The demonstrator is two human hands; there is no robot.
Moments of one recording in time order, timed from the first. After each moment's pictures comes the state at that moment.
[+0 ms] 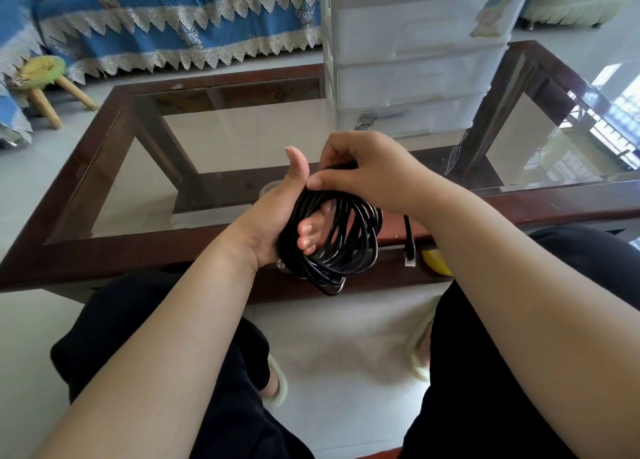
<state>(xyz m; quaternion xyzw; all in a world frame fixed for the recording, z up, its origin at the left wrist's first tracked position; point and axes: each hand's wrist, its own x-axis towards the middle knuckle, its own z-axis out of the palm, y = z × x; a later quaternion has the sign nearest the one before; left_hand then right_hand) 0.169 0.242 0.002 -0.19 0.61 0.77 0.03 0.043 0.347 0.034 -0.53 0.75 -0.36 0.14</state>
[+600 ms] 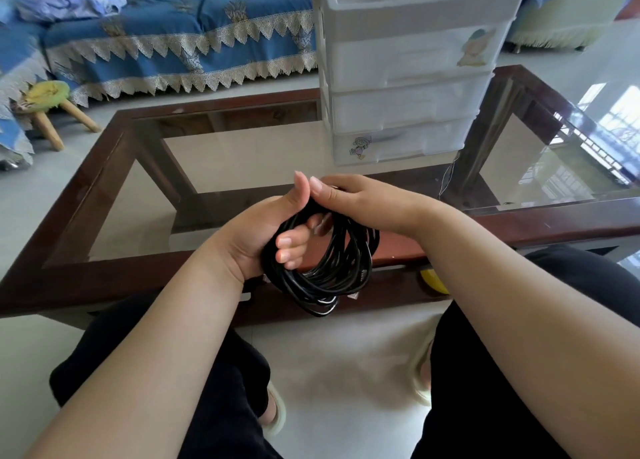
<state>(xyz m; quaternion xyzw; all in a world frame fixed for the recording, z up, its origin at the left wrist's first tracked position) 0.172 0.225 0.015 -0.14 0.59 0.79 0.07 0.036 0.344 0.027 -0.51 0.69 -0.36 0.36</state>
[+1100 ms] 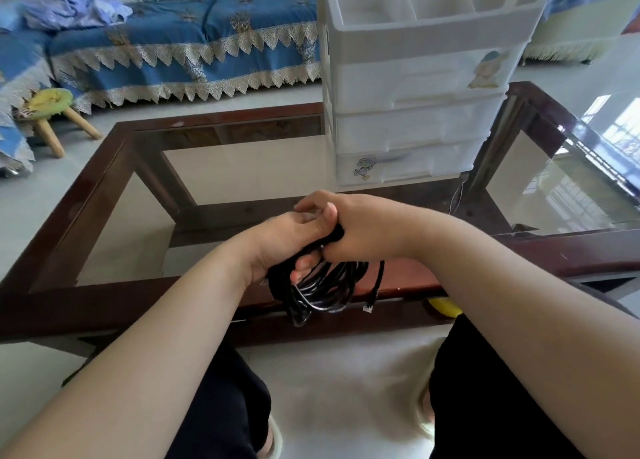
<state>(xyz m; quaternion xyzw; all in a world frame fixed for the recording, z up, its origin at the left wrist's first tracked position) 0.133 0.212 0.012 -0.16 0.74 0.64 0.09 0.022 0.323 0.036 -0.60 0.74 -0.19 0.23</state>
